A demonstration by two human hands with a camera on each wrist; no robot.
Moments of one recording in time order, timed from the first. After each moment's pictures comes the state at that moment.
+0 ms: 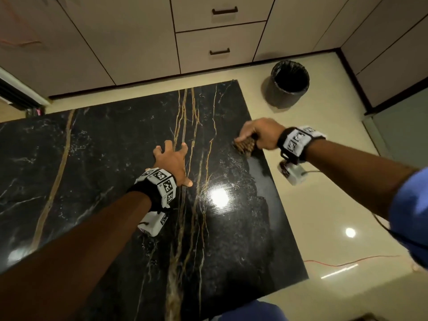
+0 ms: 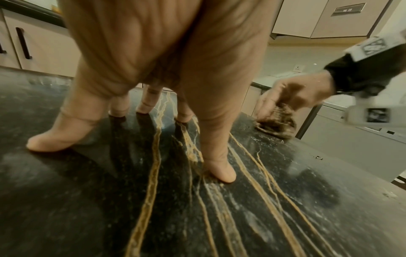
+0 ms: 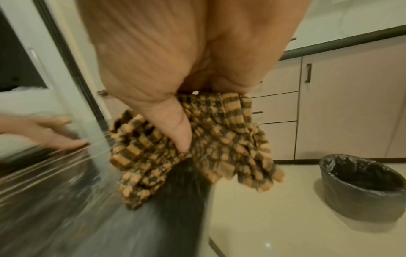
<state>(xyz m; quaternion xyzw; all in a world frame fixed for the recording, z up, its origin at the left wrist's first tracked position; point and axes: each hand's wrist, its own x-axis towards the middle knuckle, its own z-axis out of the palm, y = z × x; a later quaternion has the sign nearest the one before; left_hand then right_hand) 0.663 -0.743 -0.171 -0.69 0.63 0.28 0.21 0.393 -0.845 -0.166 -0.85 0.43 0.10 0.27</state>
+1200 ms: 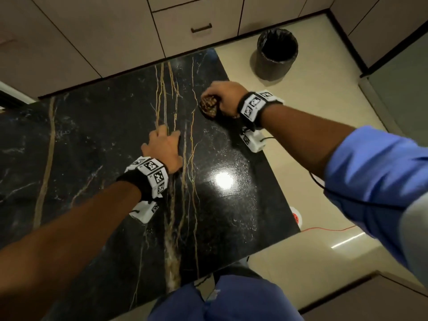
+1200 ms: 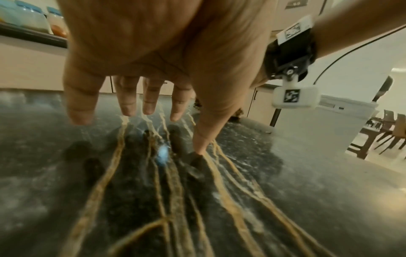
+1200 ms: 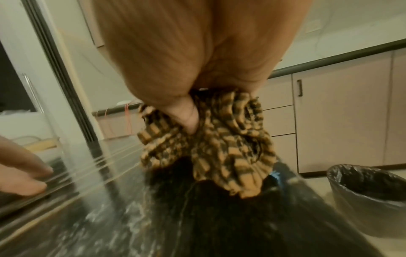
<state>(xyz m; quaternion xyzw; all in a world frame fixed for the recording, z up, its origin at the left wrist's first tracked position) 0.634 -0.695 -0.163 -0.69 0.68 0.21 0.15 0.428 -0.831 -0.178 -0.85 0.48 0.02 0.22</state>
